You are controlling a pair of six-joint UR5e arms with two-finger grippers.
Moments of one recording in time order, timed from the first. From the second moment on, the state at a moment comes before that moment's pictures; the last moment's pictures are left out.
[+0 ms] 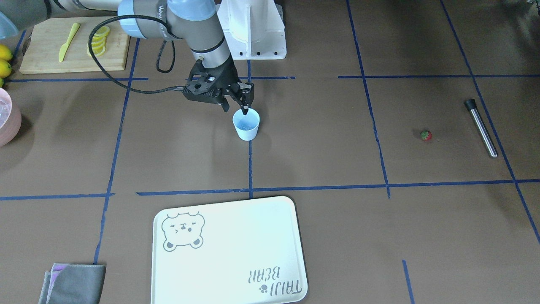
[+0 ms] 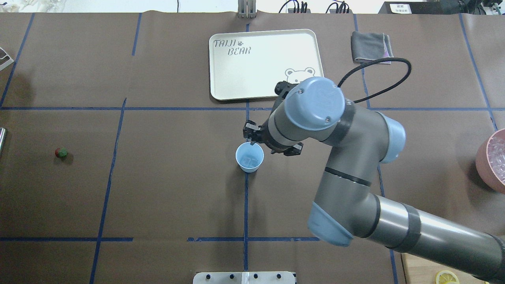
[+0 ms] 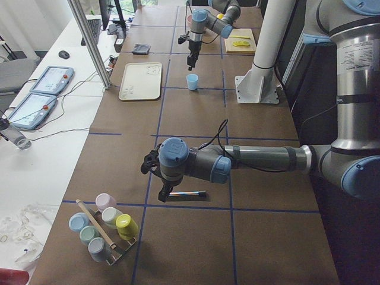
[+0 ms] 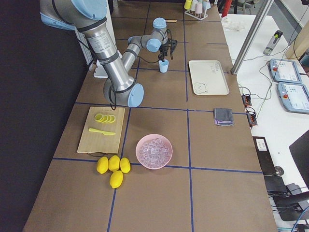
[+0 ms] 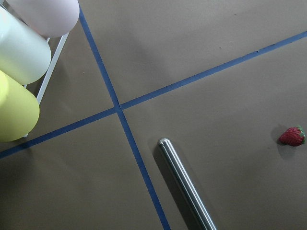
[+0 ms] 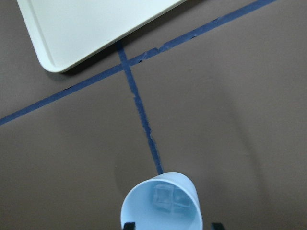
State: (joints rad) left arm -1.56 -1.44 -1.70 -1.80 -2.46 0.22; right arm 0.53 -0.97 1.85 -1.49 1.86 1.61
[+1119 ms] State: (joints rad) left arm -1.56 -1.44 -1.68 -1.80 -2.46 0.22; right arm 1.21 -1.84 2.08 -1.49 2.23 0.30
